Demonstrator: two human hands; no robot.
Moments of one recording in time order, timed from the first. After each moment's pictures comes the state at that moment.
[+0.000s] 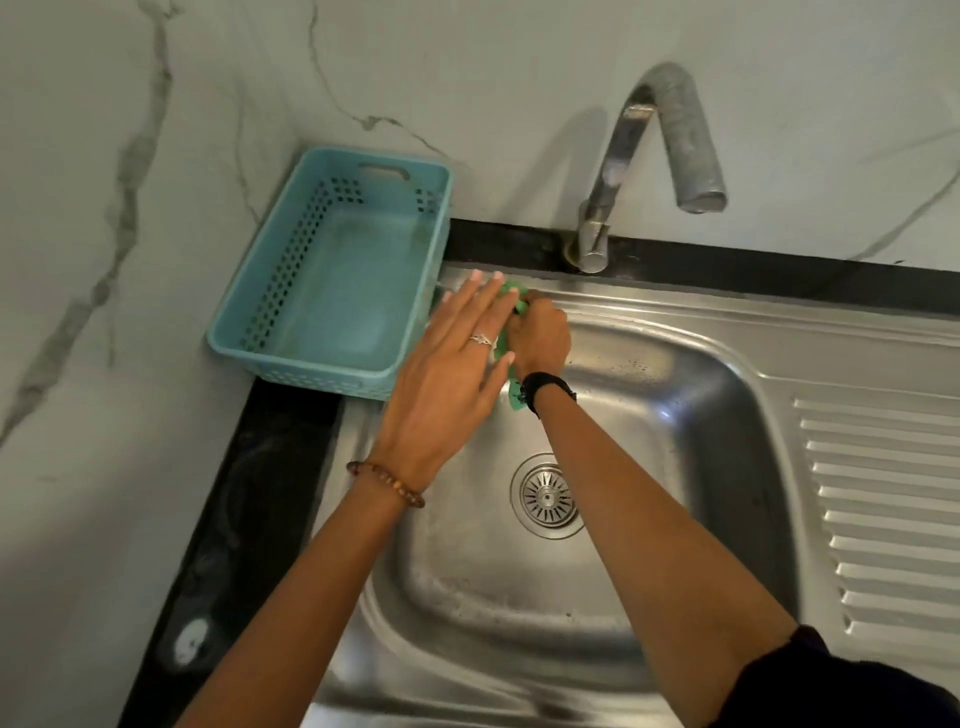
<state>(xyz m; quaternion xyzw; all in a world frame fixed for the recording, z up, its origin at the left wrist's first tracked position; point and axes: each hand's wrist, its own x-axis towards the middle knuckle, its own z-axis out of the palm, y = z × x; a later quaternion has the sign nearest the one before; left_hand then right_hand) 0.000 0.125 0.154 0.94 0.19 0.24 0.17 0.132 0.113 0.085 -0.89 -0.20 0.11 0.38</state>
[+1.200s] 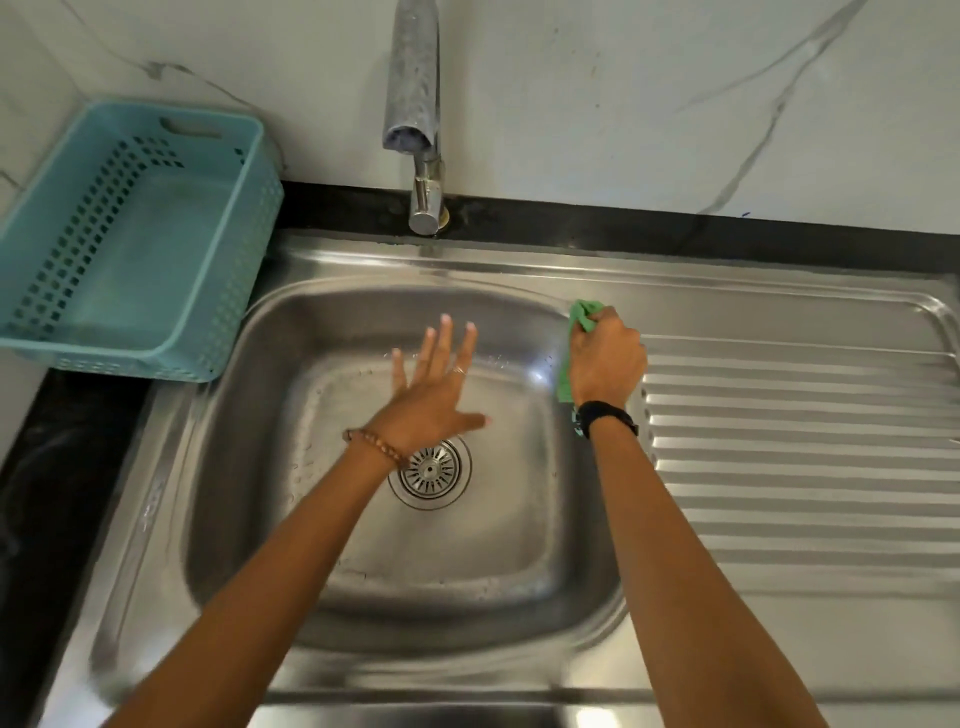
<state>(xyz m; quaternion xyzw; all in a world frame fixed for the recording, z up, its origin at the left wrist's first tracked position) 0.097 0.030 0.080 0.92 0.20 -0.16 0.28 0.244 -0.084 0.084 -0.97 -0.12 0.01 0.22</state>
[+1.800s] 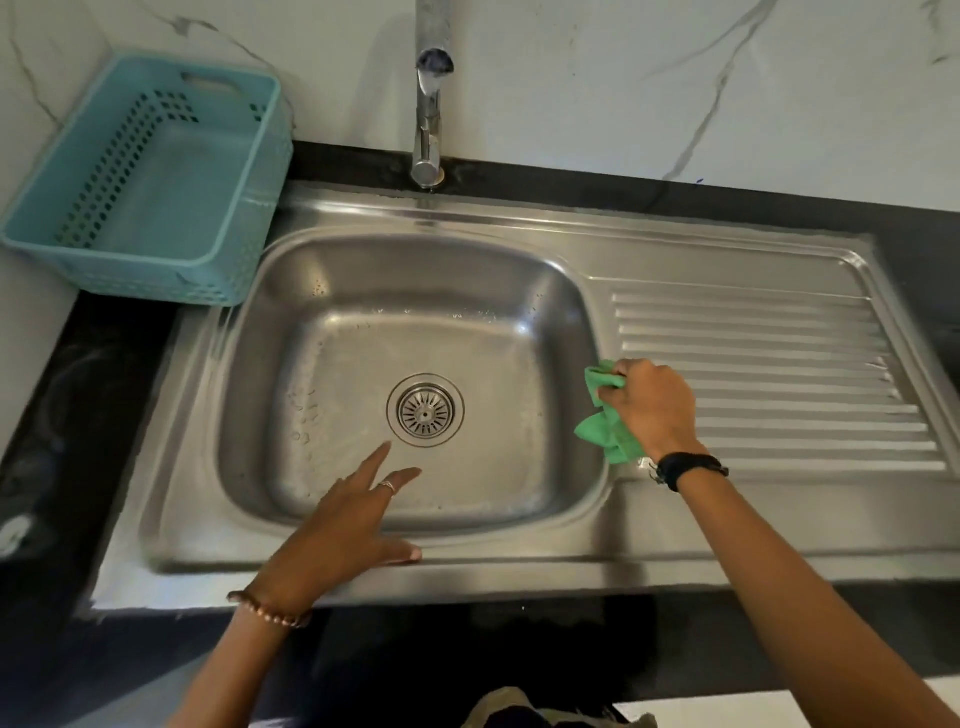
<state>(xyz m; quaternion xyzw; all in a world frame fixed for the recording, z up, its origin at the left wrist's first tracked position) -0.094 -0.040 0.085 0.87 0.22 -0.22 0.39 0.173 -0.214 0.112 -0.96 -0.23 0.11 0.10</state>
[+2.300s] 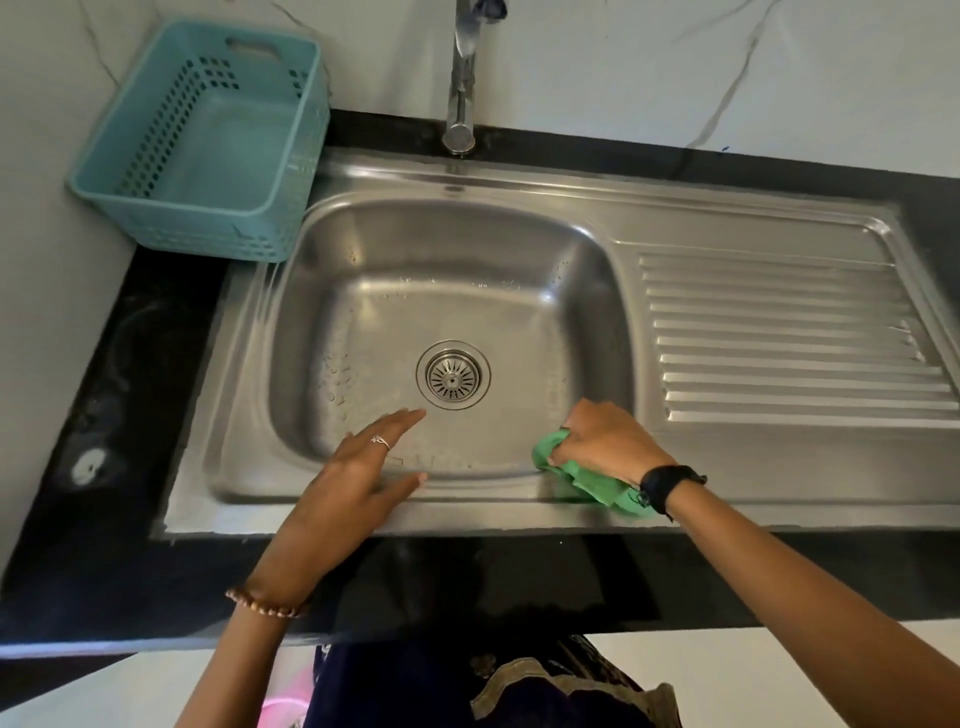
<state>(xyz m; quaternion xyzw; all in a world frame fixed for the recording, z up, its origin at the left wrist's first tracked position) -0.143 -0.043 0.116 0.85 0.23 0.00 0.47 0.069 -0.200 0.125 -0.88 -0.29 0.38 0.03</state>
